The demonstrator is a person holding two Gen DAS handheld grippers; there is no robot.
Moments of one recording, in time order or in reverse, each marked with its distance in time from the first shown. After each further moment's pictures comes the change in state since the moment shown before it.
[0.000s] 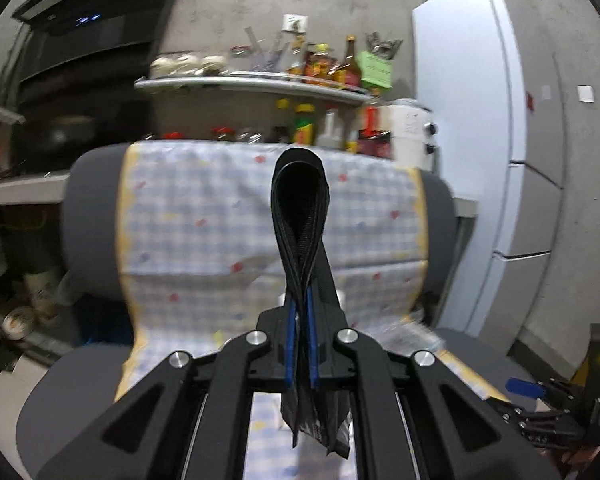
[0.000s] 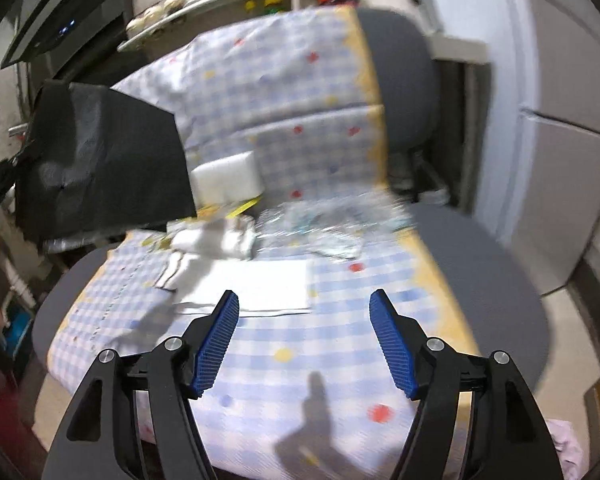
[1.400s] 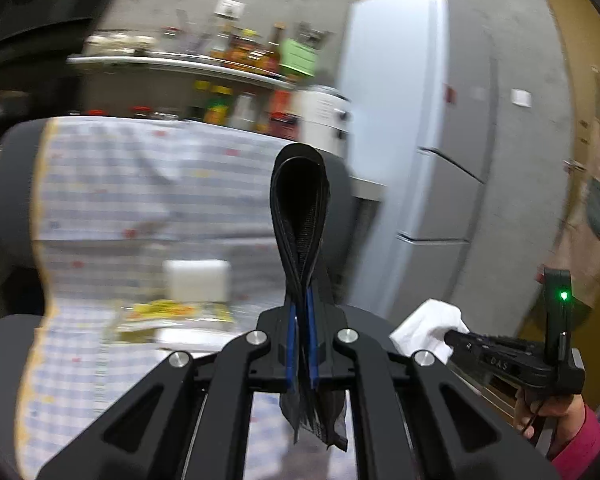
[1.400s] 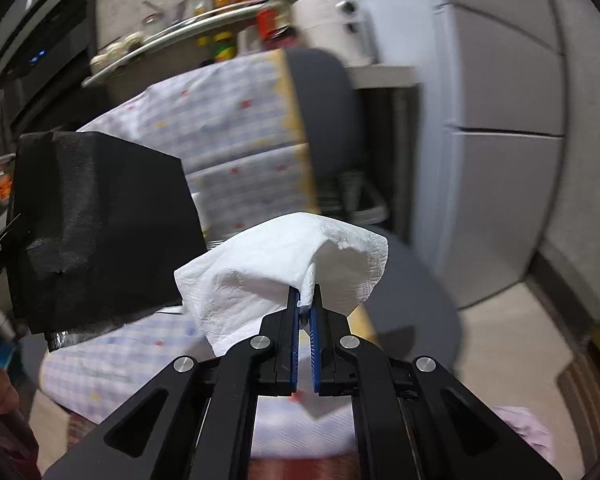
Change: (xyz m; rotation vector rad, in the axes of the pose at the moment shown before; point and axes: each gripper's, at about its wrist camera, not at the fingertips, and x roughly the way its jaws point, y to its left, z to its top) left arm -0.035 -0.086 -0.030 0.003 0.046 -0.358; right arm -0.098 -0.058 0.004 0.084 -0.102 -0.200
